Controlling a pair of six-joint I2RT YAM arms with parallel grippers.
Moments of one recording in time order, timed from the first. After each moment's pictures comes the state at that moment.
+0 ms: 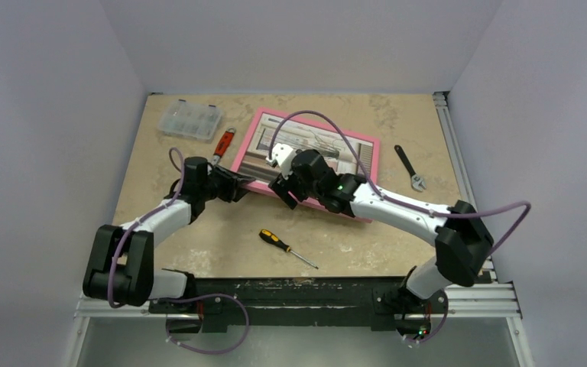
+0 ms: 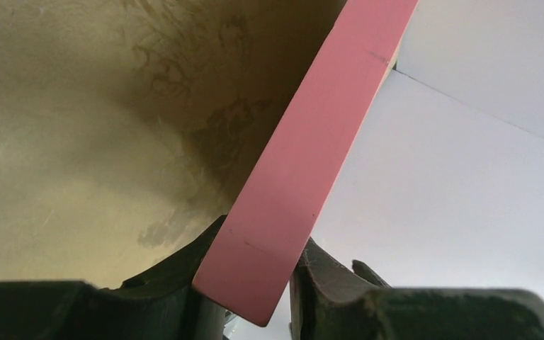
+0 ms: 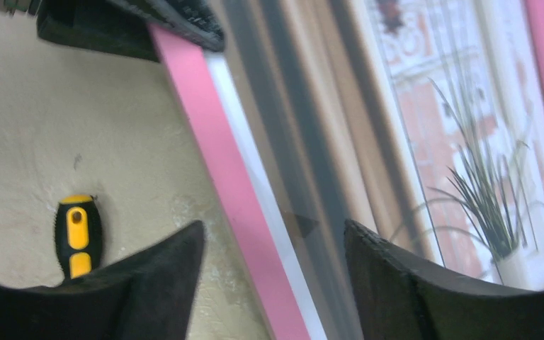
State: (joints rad) left arm -0.17 1.34 0.57 0.13 0.41 -1.41; right arm 0.91 1.55 1.14 -0.22 0.14 -0.15
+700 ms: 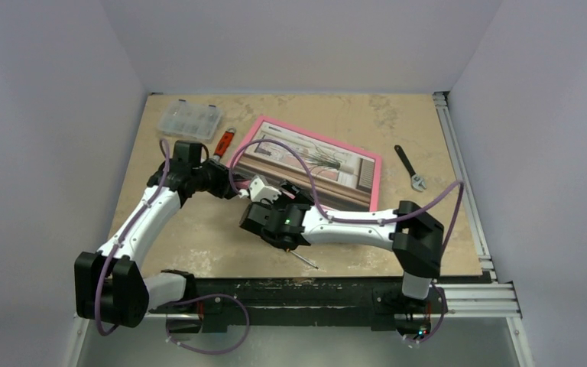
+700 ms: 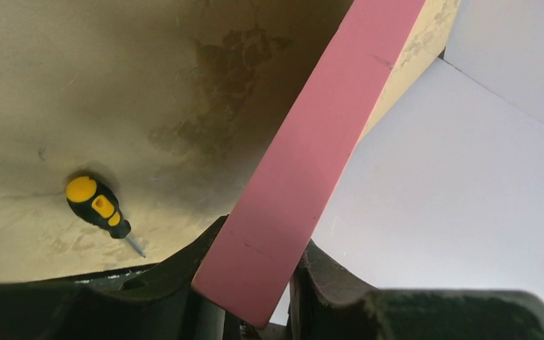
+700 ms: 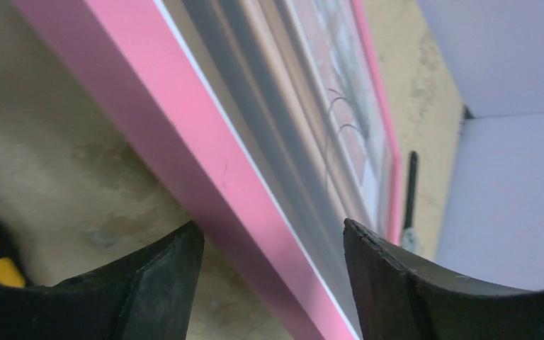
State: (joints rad) left arm -0.17 1.21 0.87 -0.54 0.42 -1.35; right arm 1.26 1.80 1.36 -0.68 1.05 0.18
